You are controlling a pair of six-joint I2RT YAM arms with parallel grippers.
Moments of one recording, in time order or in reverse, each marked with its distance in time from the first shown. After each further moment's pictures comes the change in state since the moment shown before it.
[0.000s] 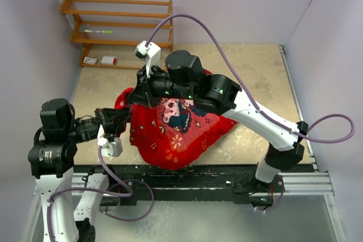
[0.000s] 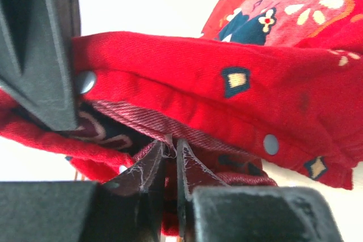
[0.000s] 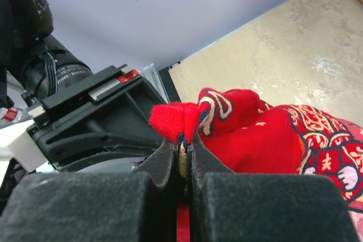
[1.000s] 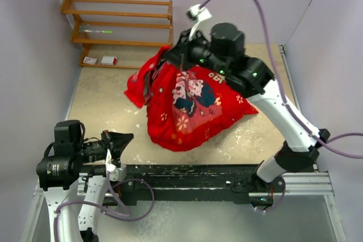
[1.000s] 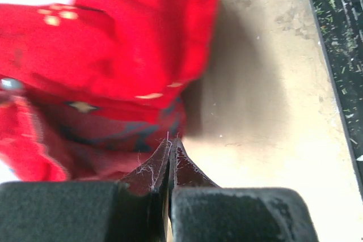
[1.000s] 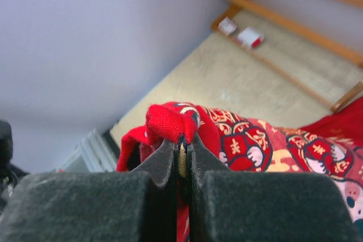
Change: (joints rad) left arm 0.002 -0.169 -0.201 -0.274 -0.028 0.323; right arm -0.269 -0.101 -0.049 0.019 0.057 0.011
